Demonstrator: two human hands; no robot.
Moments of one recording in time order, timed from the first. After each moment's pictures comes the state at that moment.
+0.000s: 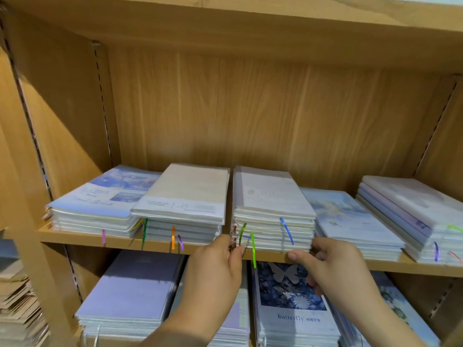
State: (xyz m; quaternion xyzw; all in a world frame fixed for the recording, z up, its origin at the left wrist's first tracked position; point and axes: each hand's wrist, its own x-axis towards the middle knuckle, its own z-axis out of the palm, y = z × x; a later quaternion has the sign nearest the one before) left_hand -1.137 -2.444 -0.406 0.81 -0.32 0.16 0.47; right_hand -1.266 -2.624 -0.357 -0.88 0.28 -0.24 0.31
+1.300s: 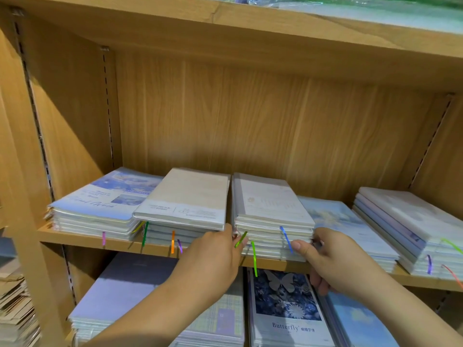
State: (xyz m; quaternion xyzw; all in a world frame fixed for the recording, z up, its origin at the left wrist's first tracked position) left_hand -1.126 -2.437 -0.360 0.87 -0.38 0.10 0.29; right_hand -1.259 -2.653 -0.331 -0.93 0.23 -0.12 0.27
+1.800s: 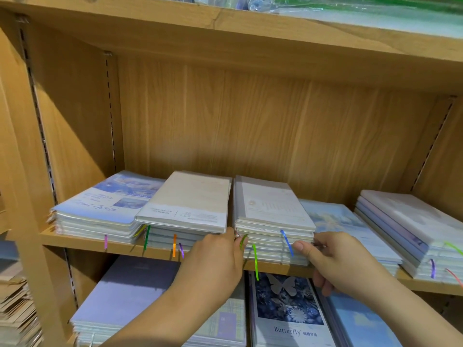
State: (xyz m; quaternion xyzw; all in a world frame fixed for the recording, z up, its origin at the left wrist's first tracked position) left_hand -1.133 -2.438 -0.360 0.87 -0.37 0.13 0.30; right_hand -1.262 -2.650 -0.321 -0.93 0.23 -0.12 0.28
